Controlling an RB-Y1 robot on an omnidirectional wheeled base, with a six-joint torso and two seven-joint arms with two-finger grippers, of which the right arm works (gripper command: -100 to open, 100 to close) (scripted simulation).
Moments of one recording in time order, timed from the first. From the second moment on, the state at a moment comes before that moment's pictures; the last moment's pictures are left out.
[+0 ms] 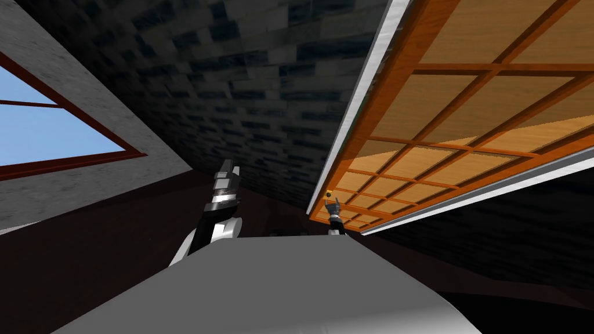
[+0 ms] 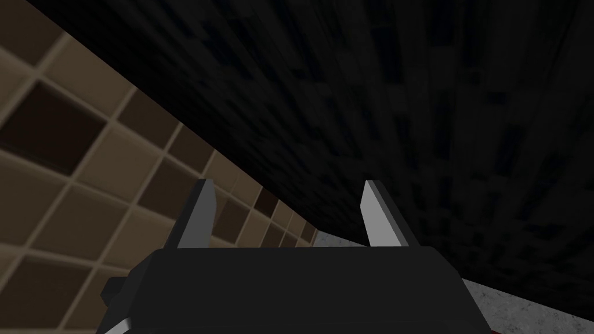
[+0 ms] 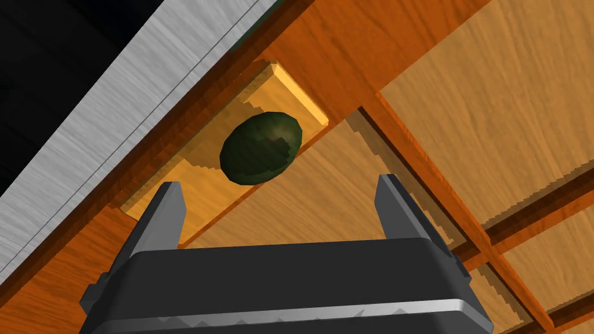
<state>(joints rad) 0.01 -0.25 0.00 -0.65 -0.29 -0.93 -0.79</state>
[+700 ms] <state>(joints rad) 0.00 -0.23 0.03 -0.68 -0.37 -0.90 -0.97</state>
